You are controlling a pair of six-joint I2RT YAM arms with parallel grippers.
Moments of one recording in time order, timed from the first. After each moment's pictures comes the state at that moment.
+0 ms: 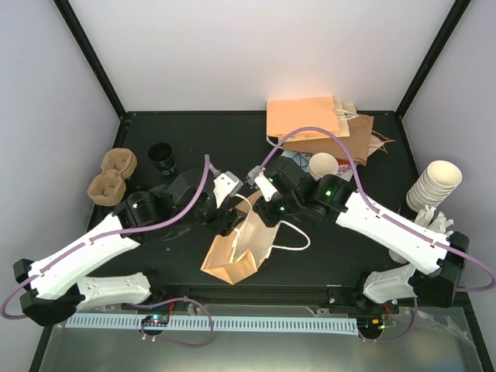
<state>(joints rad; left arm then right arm) -0.99 1.04 1.24 -0.93 -0.05 -0.28 0.99 1.34 1.36 -0.89 -0.12 0.20</state>
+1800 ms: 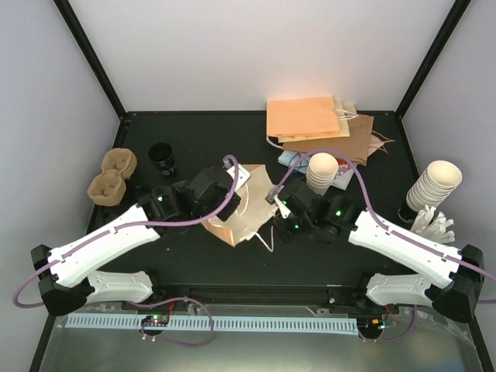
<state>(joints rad) -1.00 1.17 1.28 -0.87 -0.40 -0.10 0.99 1.18 1.08 -0.86 -0.02 0.30</state>
